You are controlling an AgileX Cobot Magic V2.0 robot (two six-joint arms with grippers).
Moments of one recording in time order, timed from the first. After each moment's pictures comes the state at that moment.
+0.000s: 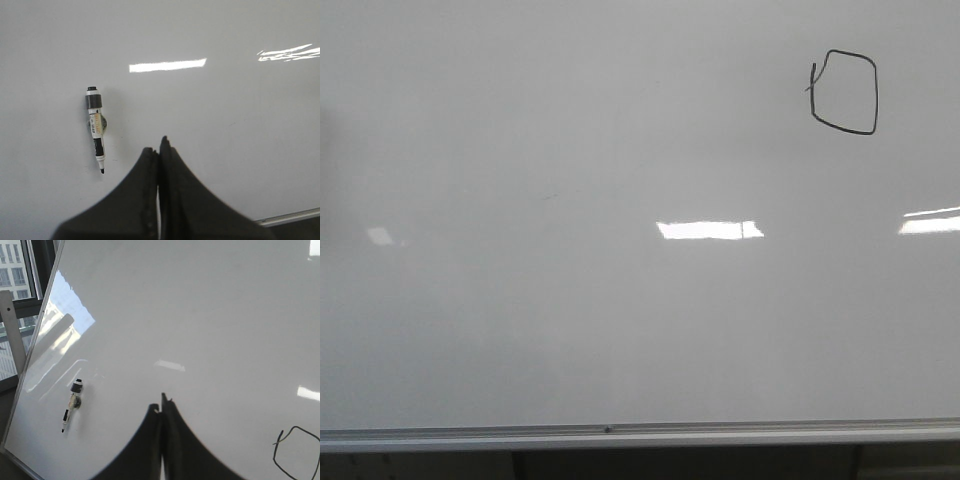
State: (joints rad) left arm 0.14 0.26 -0.57 -0.54 0.72 0.47; right arm 0.28 0.49 -0.70 0.93 0.35 -0.80
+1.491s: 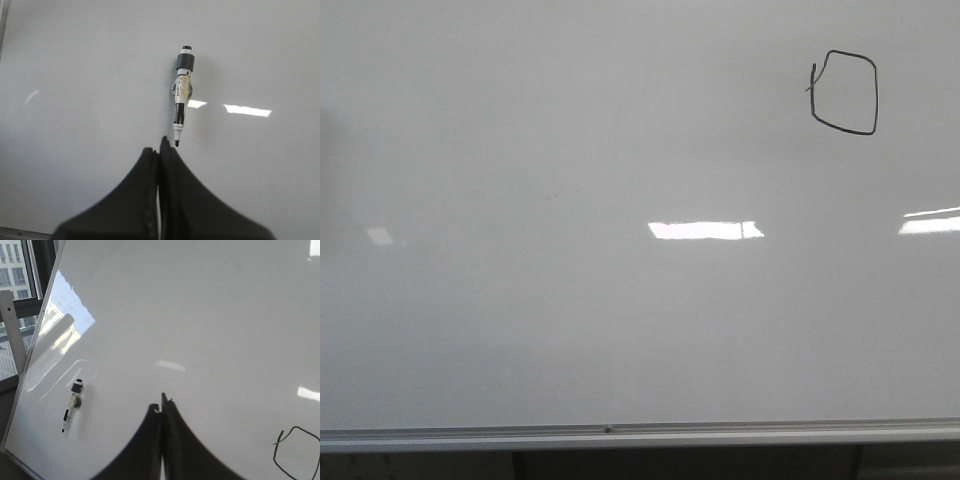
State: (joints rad) left arm 0.08 0.00 0.01 0.03 0.17 -0.16; right arm 0.28 0.49 -0.70 0.93 0.35 -0.80
